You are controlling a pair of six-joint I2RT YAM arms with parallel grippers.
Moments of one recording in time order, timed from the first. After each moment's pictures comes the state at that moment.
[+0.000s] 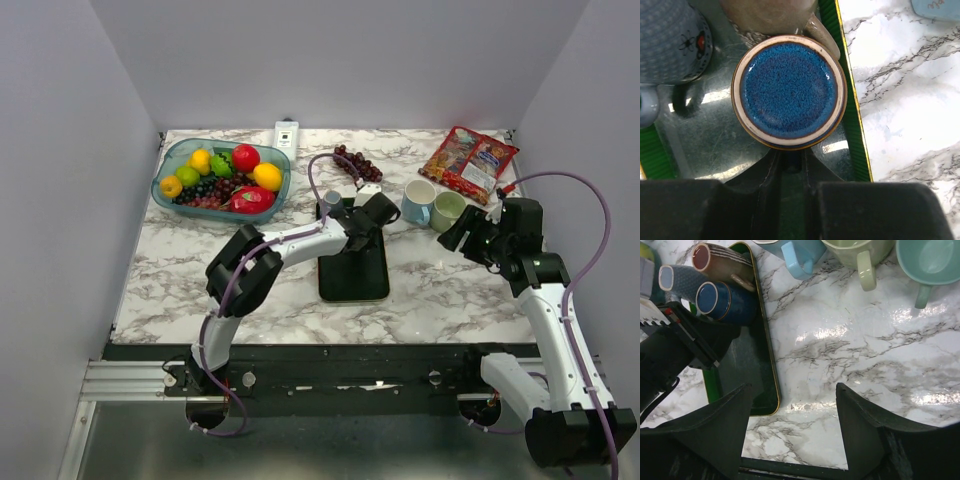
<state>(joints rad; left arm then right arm) -0.90 2.08 1.56 -0.40 -0.39 -0.62 0.02 0.88 0.88 -0.69 -0.17 0.43</state>
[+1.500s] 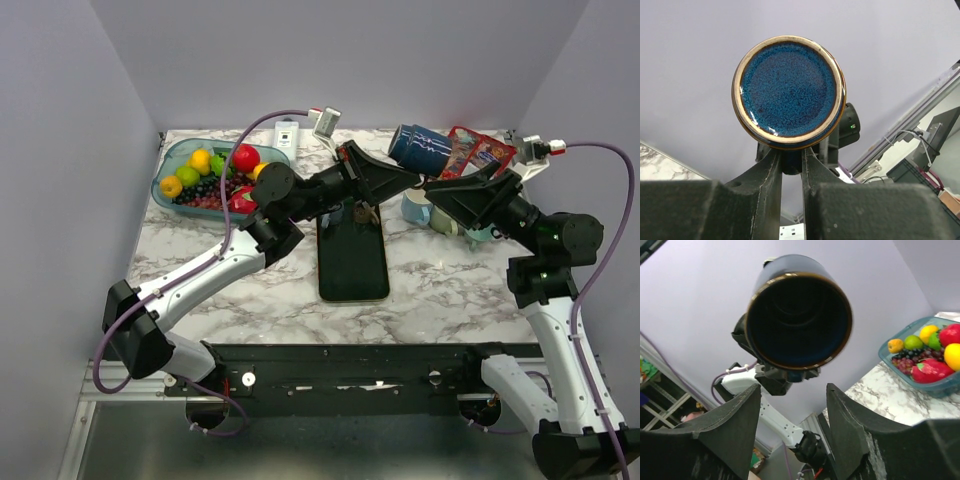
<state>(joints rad) -0.85 1.41 1.31 0.60 0.42 -1.01 0.10 0.81 0.92 0.47 -0.88 1.17</state>
